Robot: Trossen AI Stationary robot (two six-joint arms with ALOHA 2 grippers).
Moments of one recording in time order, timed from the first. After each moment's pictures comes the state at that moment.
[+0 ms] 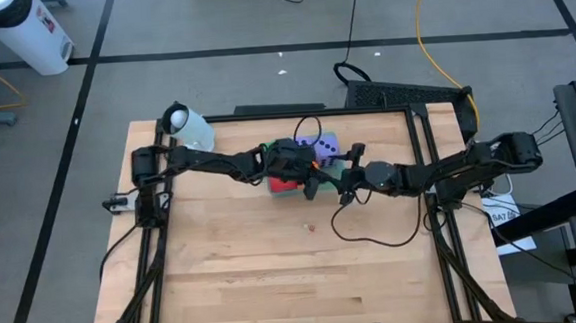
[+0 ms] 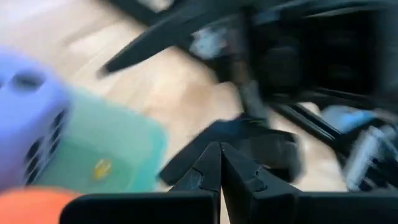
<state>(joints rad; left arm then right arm) 0.17 1.93 1.22 0.35 0.26 -0.49 -0.04 1.32 0.43 0.57 0.47 -0.47</state>
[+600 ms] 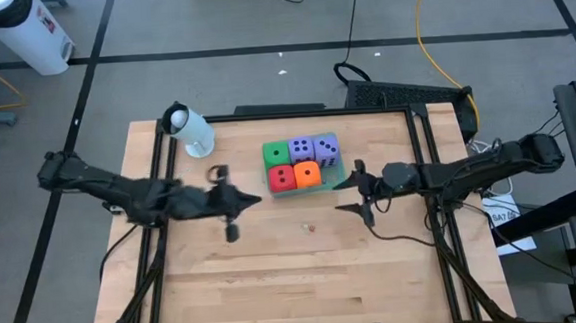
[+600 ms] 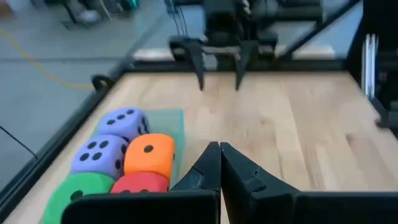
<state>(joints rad) -0.29 1.10 0.87 -0.15 -0.42 -0.09 0.04 1.03 0.43 0.29 0.00 0.03</state>
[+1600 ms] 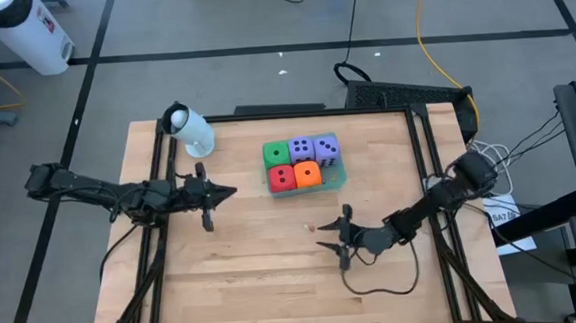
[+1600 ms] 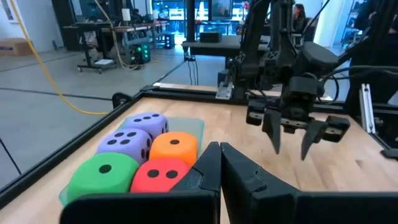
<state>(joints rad) -0.20 0.63 0.28 0.29 -0.36 -0.05 0.49 1.78 0.50 0.94 0.60 0.21</state>
